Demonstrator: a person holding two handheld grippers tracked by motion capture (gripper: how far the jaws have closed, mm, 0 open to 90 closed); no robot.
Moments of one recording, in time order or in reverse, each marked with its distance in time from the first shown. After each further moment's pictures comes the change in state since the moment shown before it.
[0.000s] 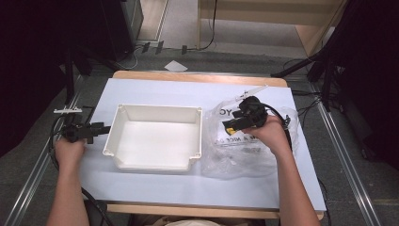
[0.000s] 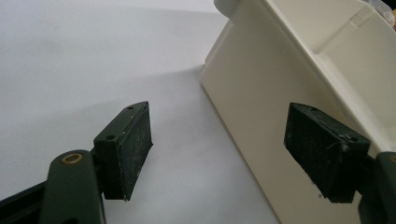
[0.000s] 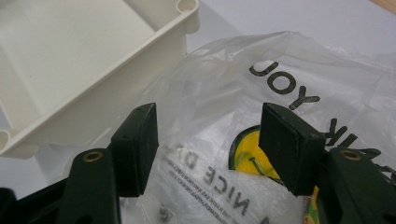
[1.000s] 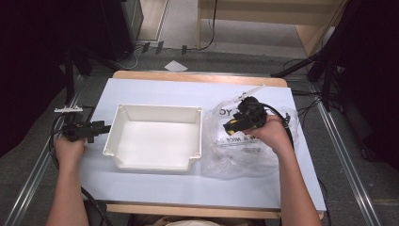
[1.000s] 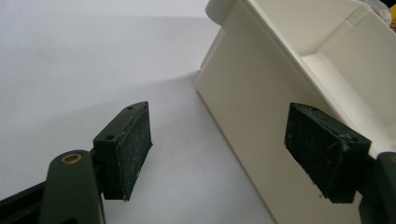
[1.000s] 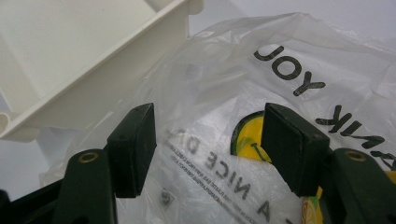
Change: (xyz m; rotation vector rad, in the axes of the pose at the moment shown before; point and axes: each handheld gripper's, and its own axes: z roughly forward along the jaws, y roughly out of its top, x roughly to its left) left arm -0.003 0.005 0.002 -0.006 -0.001 0.027; right arm 0.003 0.002 0.000 0.072 -0.003 -0.010
